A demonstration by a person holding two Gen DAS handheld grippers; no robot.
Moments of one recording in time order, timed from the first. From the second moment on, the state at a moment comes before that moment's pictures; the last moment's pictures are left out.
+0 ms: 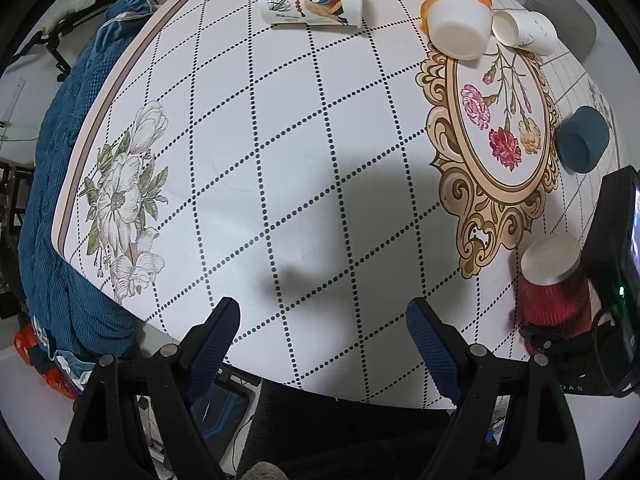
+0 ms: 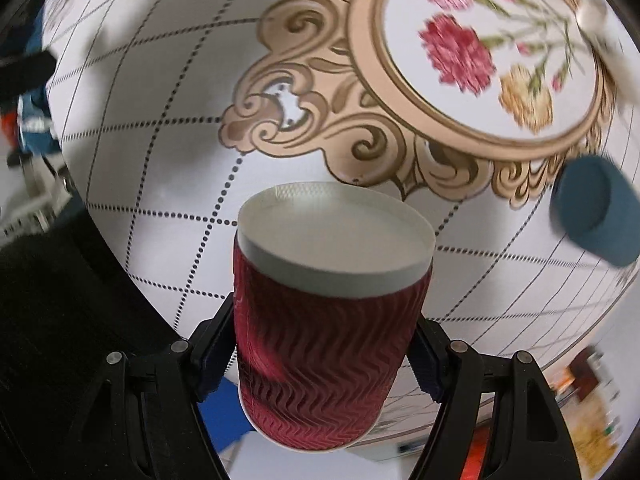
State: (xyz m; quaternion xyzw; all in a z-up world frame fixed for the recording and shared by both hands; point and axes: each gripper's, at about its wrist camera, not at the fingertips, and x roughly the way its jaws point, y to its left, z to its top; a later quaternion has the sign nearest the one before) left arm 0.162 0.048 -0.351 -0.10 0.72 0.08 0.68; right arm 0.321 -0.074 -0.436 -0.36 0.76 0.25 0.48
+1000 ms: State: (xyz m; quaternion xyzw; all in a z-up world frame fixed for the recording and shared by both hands) left arm 0.199 0.035 -0.365 -0.08 0.73 0.06 0.68; right arm 0.438 -0.141 -0.424 -0.21 0.83 0.18 0.49
